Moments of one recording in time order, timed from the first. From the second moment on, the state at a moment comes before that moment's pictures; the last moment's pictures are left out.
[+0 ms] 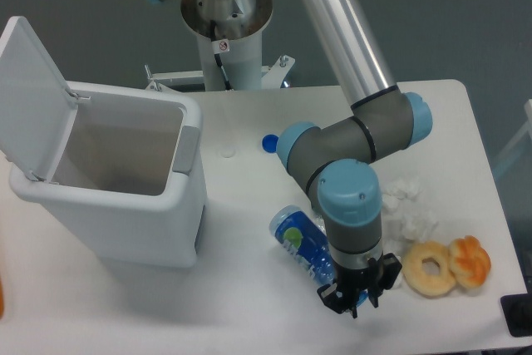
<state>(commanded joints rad) 2.49 -2.24 -1.26 -0.83 1.62 0.28</state>
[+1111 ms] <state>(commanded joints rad) 2.51 -2.19 -1.34 -0.84 1.61 0.56</state>
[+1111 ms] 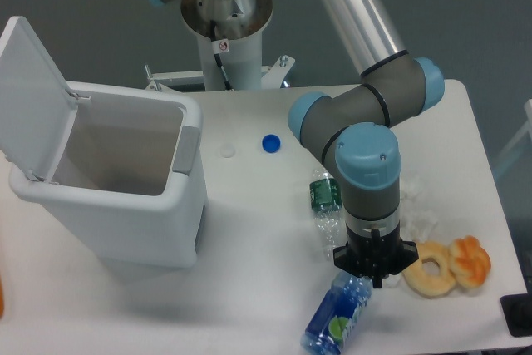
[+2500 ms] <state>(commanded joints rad) 2.54 -2.22 -1.40 -0.84 1.62 0.78</state>
